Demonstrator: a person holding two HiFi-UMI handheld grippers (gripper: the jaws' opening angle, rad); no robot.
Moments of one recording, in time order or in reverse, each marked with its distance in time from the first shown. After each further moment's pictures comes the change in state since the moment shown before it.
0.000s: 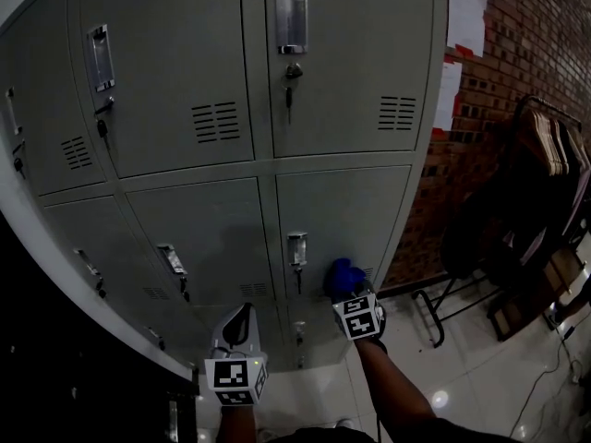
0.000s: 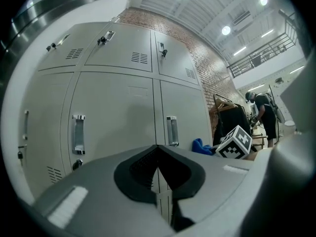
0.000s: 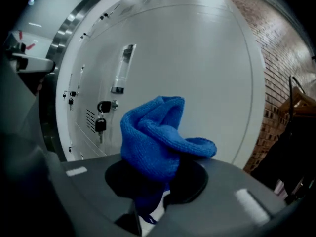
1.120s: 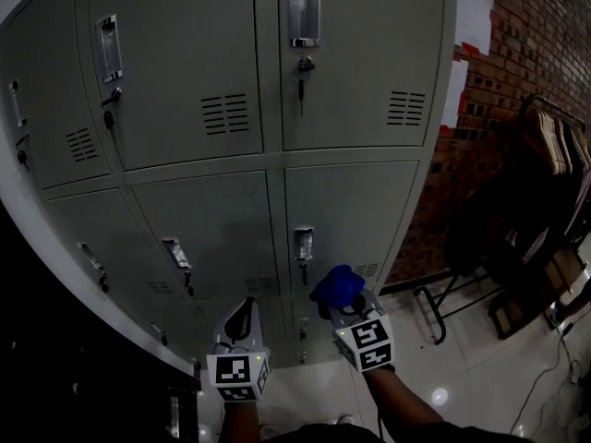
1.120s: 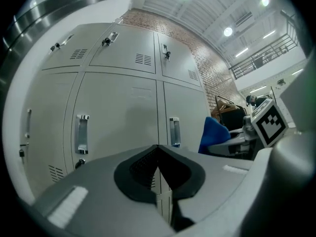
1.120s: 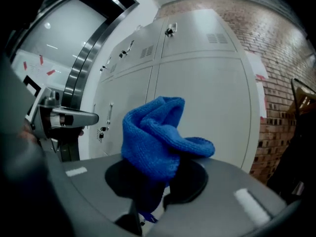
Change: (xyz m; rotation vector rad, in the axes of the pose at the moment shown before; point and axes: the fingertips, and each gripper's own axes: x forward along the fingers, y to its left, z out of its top) left arm -0.003 0.007 0.002 -0.020 -0.013 0.012; right arm -0.093 0.064 0.073 0.019 -0.235 0.131
